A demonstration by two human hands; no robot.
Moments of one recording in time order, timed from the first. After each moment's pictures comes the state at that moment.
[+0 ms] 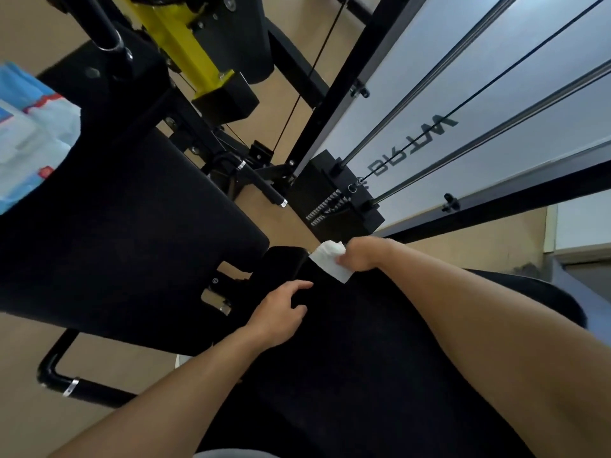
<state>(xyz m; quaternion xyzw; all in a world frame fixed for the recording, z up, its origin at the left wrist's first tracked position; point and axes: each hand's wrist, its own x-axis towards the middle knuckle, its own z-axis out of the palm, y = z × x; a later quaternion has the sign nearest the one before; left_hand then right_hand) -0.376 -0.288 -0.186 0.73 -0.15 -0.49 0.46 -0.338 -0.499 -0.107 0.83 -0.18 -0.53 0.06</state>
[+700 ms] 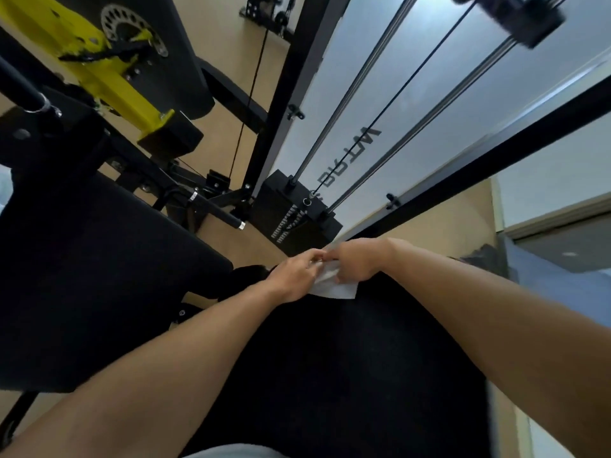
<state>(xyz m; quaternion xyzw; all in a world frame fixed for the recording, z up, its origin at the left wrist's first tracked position) -0.345 -0.399 -0.135 0.72 -0.31 -0.47 0.41 -0.386 -0.533 -0.022 0.85 -0.09 -0.51 0.01</state>
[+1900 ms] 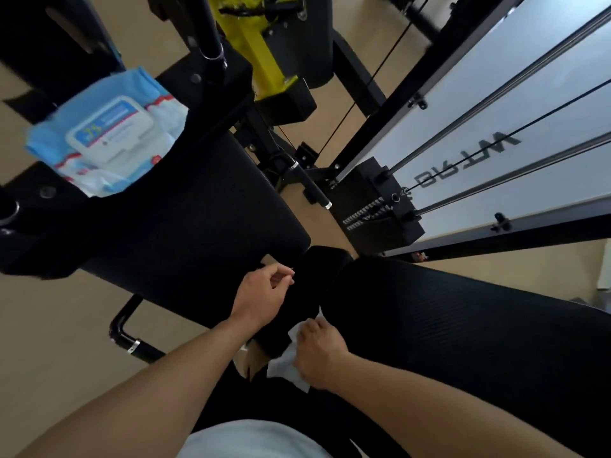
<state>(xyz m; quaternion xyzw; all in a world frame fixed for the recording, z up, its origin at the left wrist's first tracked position) -0.346 -0.199 -0.207 0.80 -0.04 -0.31 0.50 -0.439 -0.312 -0.167 0.81 0.13 -0.54 0.18</state>
